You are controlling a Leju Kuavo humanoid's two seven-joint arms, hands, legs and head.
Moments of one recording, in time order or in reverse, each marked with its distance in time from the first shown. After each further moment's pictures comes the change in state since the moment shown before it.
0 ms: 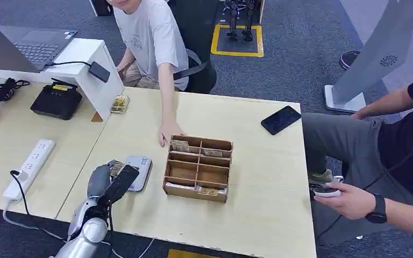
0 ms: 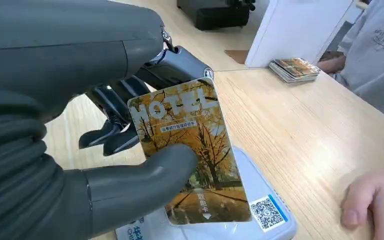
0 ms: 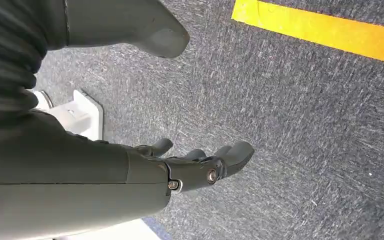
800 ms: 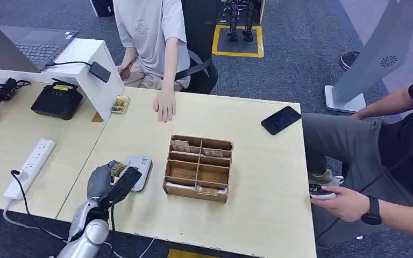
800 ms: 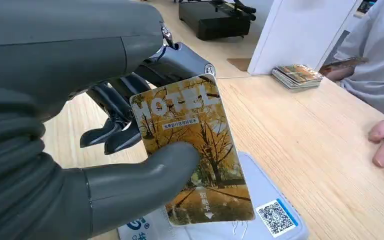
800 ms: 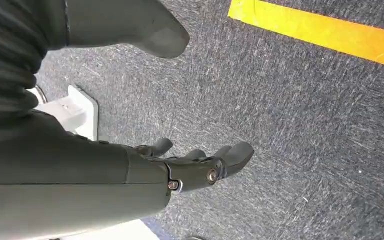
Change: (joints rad) left arm 0.001 -0.014 0.006 0.016 -0.063 0.015 0.008; right arm -0.002 0.000 0.017 0.000 0.000 -0.005 -0.011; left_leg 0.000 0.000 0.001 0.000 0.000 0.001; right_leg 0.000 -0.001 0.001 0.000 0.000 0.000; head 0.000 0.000
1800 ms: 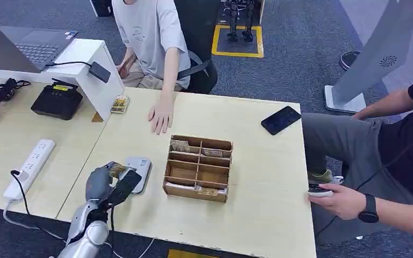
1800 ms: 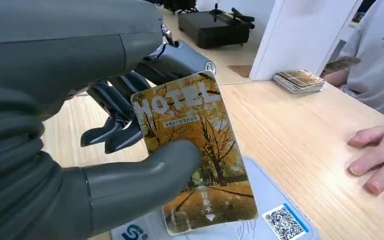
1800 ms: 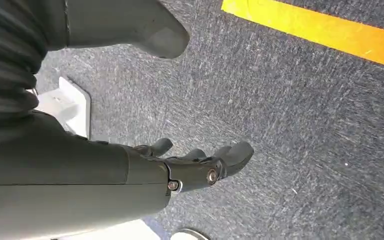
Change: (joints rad) left arm -0.004 -0.011 0.033 0.052 -0.076 0.031 -0.002; right arm -0.003 0.000 0.026 0.002 0.000 -0.026 -0.024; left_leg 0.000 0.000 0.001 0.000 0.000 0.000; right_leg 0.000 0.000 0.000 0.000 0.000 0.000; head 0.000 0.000
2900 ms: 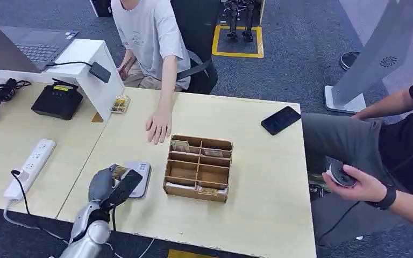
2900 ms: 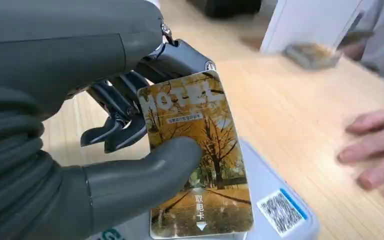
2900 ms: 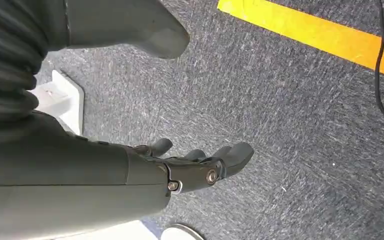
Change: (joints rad) left arm -0.014 -0.010 0.000 0.041 0.108 -0.073 -0.048; right arm -0.004 0.000 0.023 0.012 0.000 -0.007 -0.011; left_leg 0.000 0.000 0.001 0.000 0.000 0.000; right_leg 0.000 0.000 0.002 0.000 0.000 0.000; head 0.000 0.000
